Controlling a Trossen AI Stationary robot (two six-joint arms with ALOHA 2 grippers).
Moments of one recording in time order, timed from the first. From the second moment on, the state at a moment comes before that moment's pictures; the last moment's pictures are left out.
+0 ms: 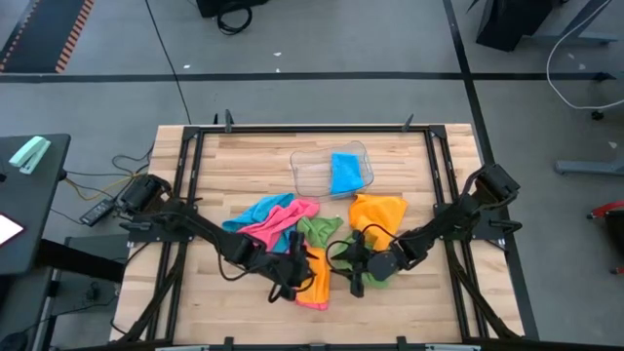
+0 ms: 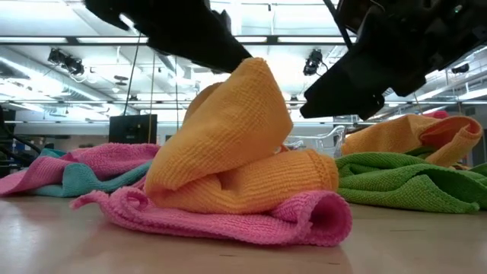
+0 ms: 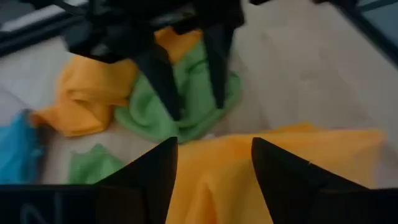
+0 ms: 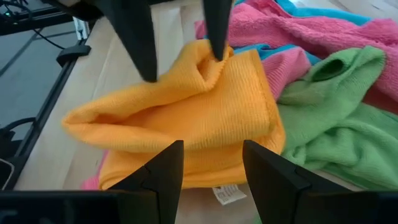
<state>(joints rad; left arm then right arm) -0.47 1.77 1.04 0.10 -0.45 0.02 0.54 1.72 0.71 0.45 0.50 0.47</state>
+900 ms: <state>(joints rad) -0.40 1.72 1.10 -0.25 -0.14 -0.21 0.52 1.91 1.00 0.30 0.57 0.09</state>
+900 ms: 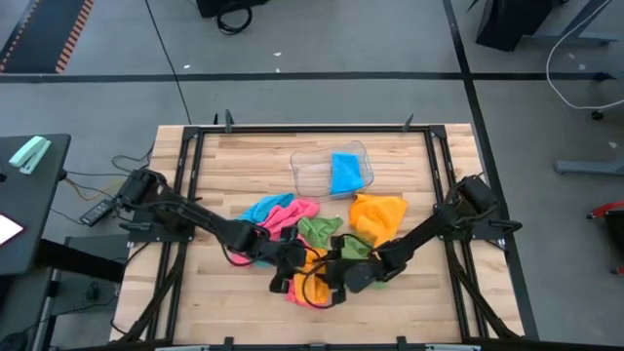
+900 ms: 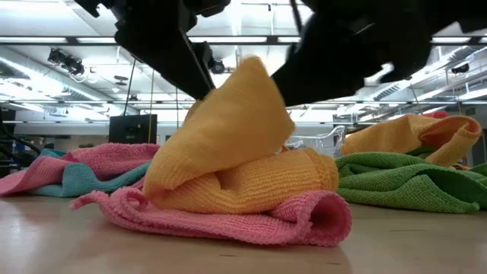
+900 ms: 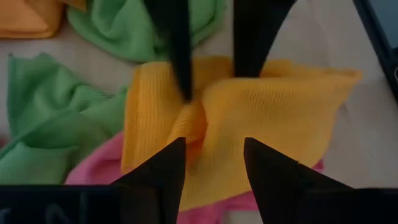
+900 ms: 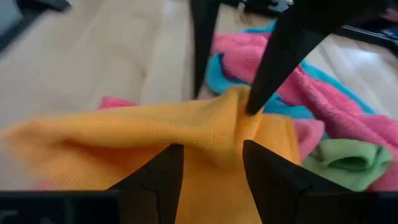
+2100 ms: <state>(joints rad) -0.38 1.79 1.10 0.05 -0.32 0.11 0.55 1.86 1.12 -0.15 0.56 0.41</state>
